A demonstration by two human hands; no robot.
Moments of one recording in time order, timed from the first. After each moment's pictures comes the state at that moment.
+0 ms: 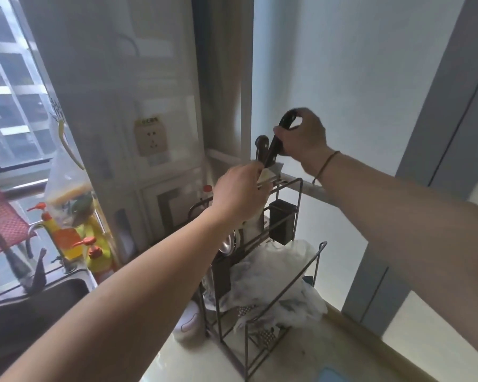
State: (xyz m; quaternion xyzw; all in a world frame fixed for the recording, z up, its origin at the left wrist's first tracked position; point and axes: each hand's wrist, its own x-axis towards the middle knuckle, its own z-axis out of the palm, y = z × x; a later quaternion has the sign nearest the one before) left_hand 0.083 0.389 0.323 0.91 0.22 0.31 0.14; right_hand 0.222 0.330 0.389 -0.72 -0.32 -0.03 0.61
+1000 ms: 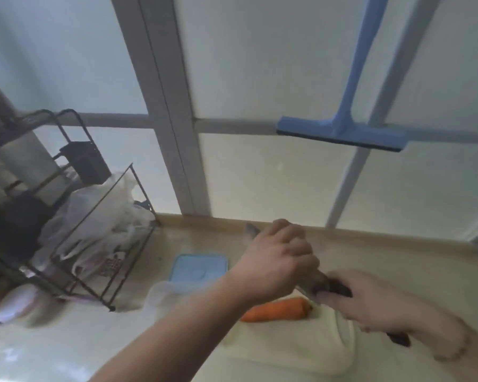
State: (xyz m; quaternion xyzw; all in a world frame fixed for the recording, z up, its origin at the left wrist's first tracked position) left_hand 0.038 -0.024 0.159 0.84 -0.45 0.28 0.12; right_hand 0.009 -0.233 0.178 -0.88 -0.07 0.31 0.35
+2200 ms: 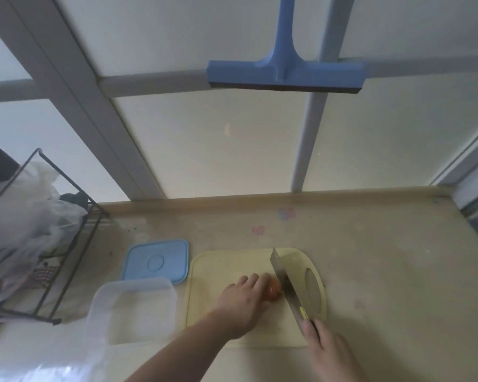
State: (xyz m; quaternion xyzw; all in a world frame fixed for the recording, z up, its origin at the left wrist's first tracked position) left_hand 0.024 -0.057 -0.044 0.95 -0.25 -0.17 0.11; right_hand -0.072 -0.246 -0.002 -0.88 0.20 0.21 0.37
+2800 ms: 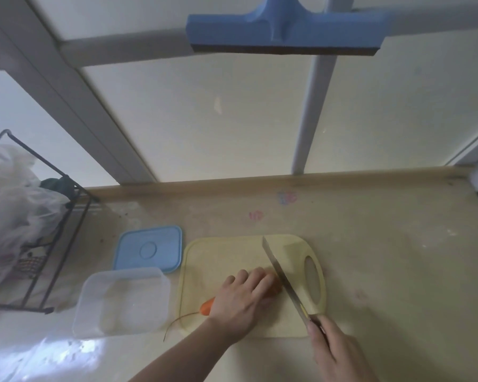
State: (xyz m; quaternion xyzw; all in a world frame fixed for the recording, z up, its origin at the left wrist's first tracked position) left_hand 0.006 -0.061 -0.076 0.95 -0.31 0.03 0.06; right_hand -0.083 -0.259 0.025 -0.88 0.14 0.18 0.42
